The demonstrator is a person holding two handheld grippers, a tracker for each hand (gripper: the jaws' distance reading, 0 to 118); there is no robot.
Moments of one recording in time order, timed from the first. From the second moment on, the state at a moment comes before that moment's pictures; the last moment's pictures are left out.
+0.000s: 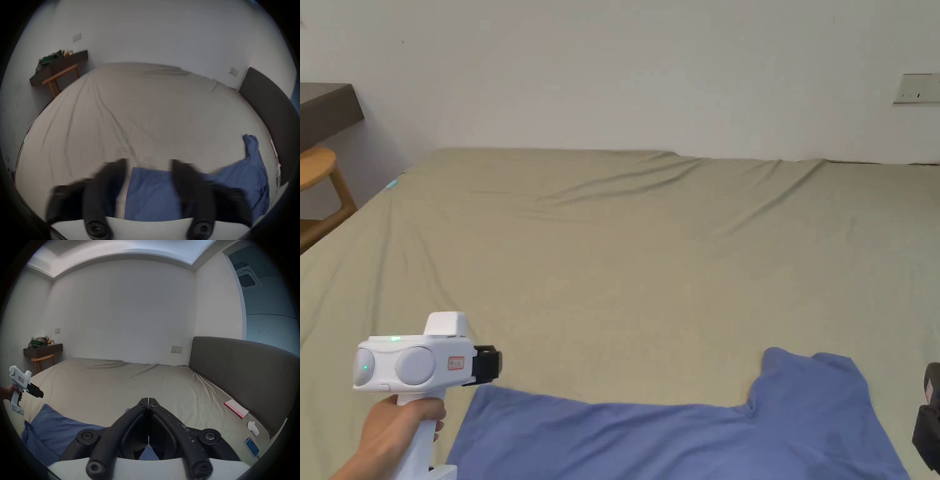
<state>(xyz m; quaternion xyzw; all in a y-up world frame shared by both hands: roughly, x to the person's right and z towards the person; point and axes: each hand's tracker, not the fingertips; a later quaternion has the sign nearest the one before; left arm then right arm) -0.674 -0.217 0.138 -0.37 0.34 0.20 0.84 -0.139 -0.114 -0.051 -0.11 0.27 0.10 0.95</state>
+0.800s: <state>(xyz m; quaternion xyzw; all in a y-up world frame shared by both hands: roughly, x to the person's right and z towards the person) -0.633 -0.228 0.136 -0.36 0.31 0.19 0.86 -0.187 -0.224 -0.255 -0.39 0.27 0.08 0.88</state>
